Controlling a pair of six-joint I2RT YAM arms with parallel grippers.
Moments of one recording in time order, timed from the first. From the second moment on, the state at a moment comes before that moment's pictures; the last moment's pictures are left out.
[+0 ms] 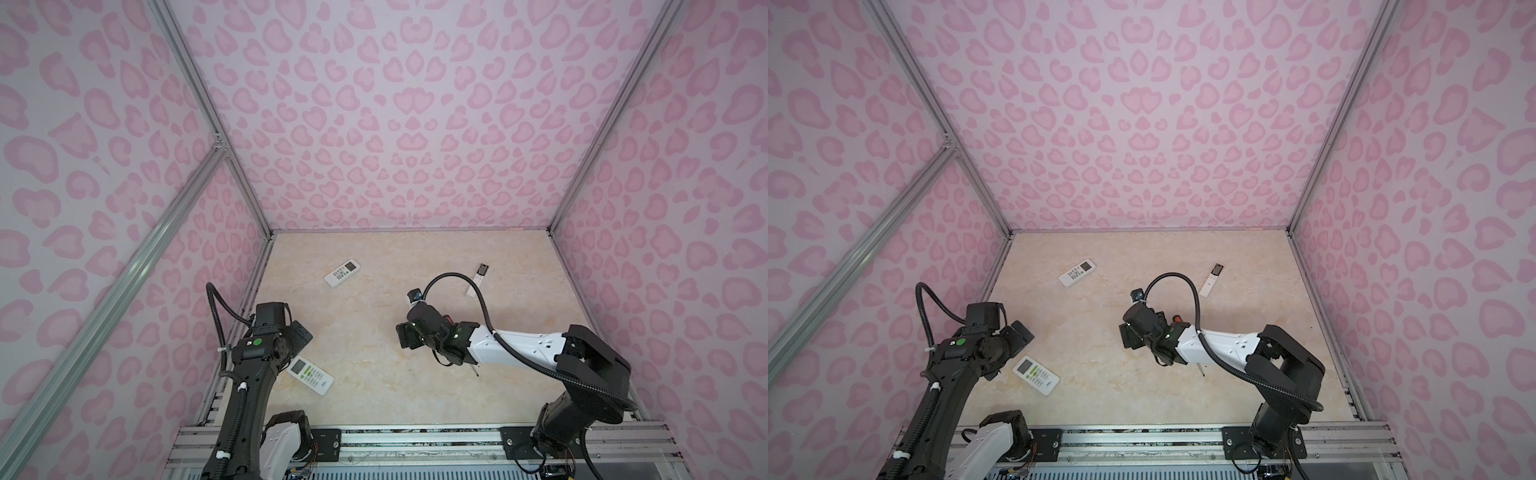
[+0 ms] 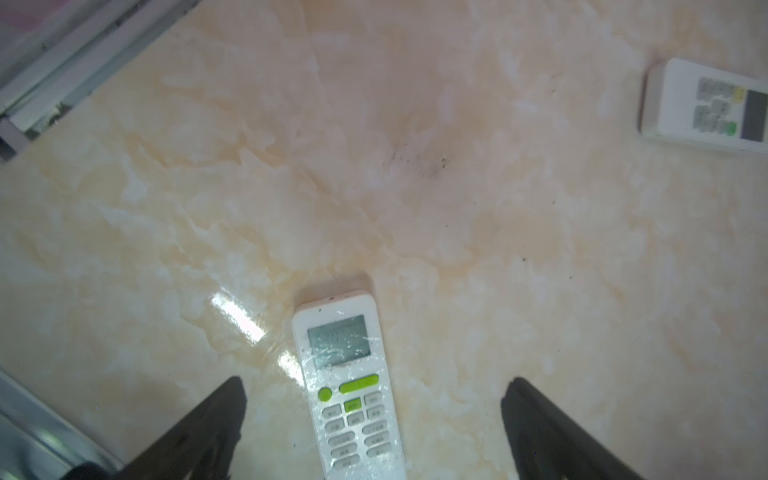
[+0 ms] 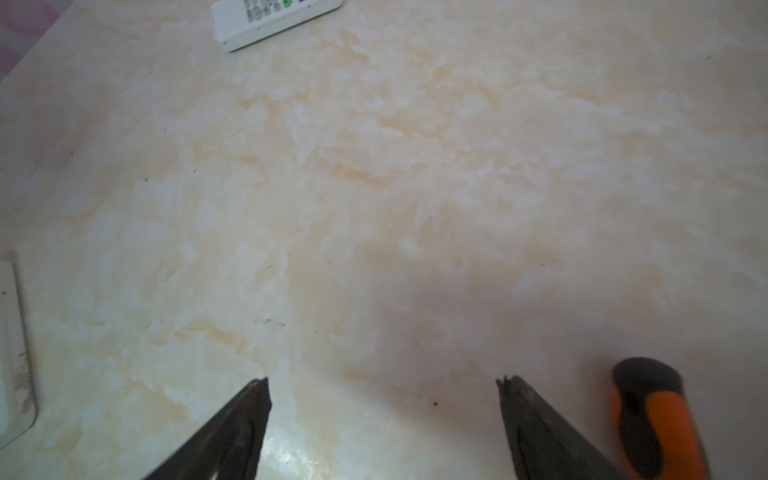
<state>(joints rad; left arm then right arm) 0.12 0.92 0.68 -0.93 -0.09 -0.74 0.99 1.67 0.96 -0.12 0.28 0.51</state>
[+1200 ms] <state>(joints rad) 0.08 1.00 0.40 -0.62 -0.06 -0.89 1.11 1.85 1.04 -0.03 0.17 0.64</state>
